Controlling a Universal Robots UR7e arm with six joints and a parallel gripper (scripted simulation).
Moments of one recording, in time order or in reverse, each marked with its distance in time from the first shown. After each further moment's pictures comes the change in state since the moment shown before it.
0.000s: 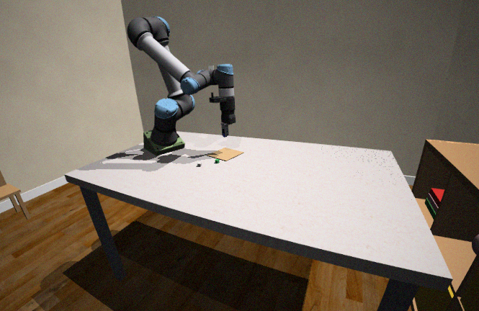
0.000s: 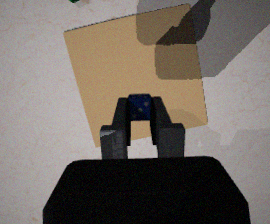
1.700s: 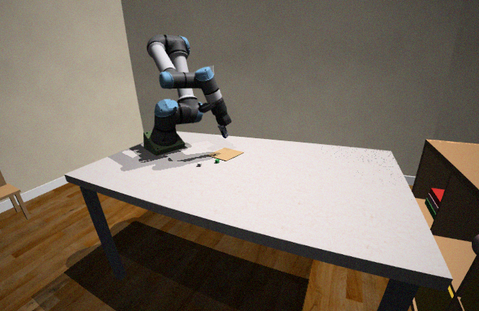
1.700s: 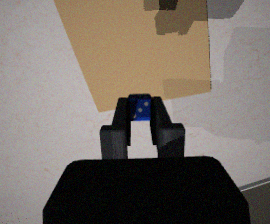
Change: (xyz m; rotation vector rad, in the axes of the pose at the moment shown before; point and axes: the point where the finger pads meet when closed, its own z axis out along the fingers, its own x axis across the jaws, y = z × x) arm -0.003 -0.006 0.004 -0.372 -0.008 0.009
